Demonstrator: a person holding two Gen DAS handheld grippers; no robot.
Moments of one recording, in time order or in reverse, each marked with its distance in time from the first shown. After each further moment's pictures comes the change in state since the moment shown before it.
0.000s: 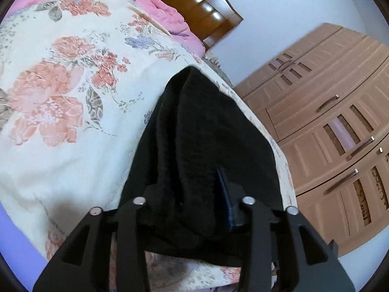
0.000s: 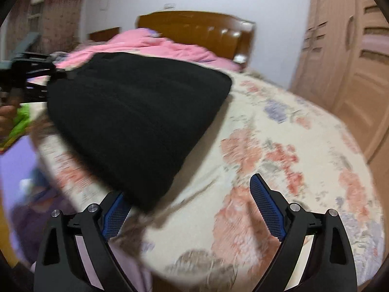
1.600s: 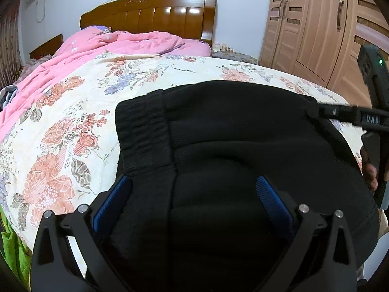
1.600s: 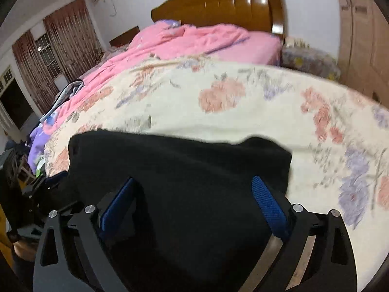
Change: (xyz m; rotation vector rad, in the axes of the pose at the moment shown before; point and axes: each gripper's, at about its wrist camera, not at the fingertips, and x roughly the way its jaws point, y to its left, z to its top) left arm 0.079 -0.070 -0.022 0.527 -0.033 0.423; right arm 0.166 -0.047 0.173 0.164 0.124 0.245
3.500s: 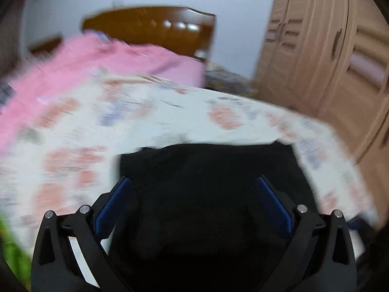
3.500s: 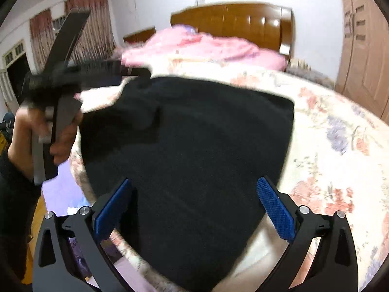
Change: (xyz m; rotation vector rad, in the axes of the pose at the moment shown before) left arm -0.044 -0.011 0.044 -0.034 -0.079 0.003; right arm -0.090 0.083 -0.117 -0.139 -0.096 -0.051
